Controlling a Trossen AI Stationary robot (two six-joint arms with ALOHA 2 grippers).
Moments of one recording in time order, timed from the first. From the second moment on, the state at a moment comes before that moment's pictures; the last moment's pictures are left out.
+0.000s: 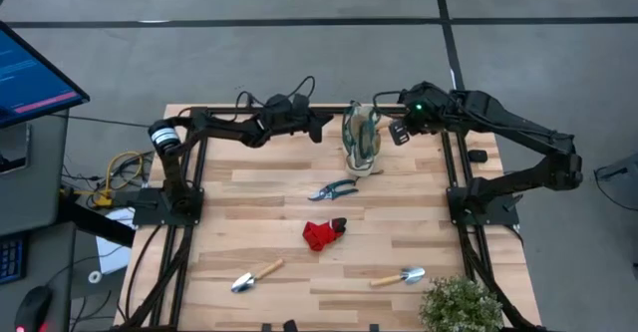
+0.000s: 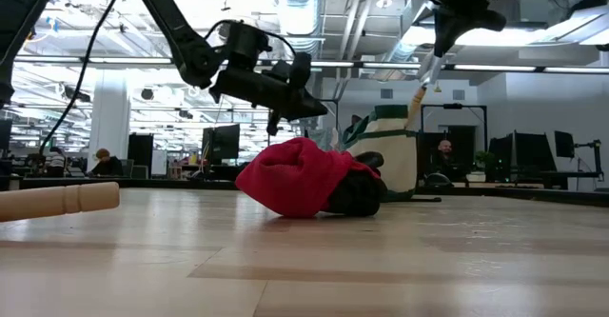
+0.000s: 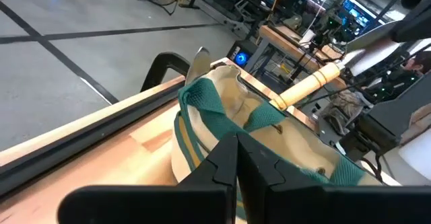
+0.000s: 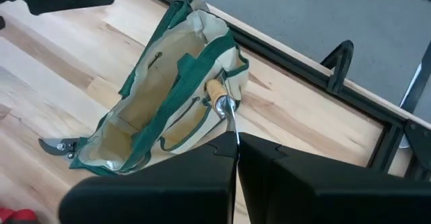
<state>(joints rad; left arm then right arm) 0.51 1.67 0.96 0.74 0.21 -0.44 -0.41 1.21 1.35 -1.14 0.33 0.49</state>
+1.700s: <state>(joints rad) 0.49 1.73 0.99 0.77 0.22 -0.43 -0.50 1.43 1.35 -1.18 0.31 0.38</state>
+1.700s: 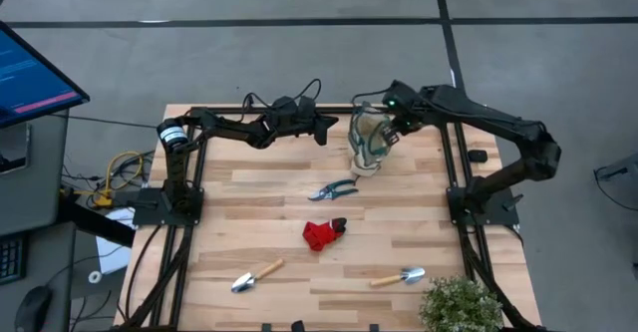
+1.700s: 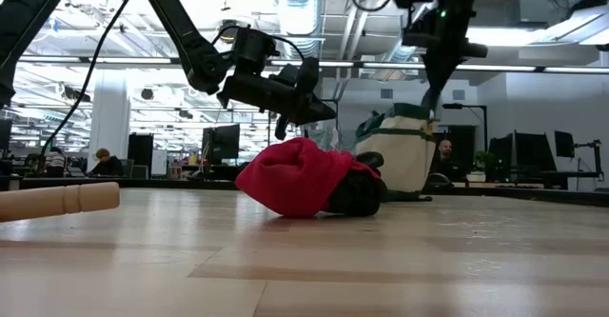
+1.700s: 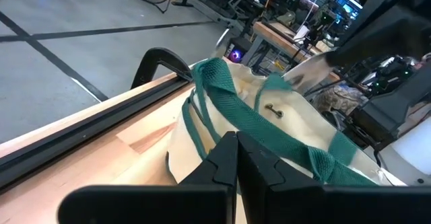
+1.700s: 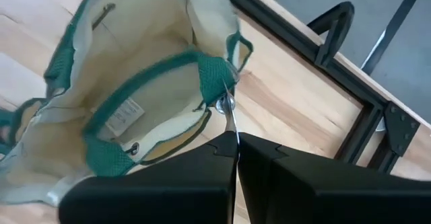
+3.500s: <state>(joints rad) 0.60 1.38 0.99 0.40 0.31 -0.29 -0.57 1.46 1.35 -1.07 0.18 0.53</state>
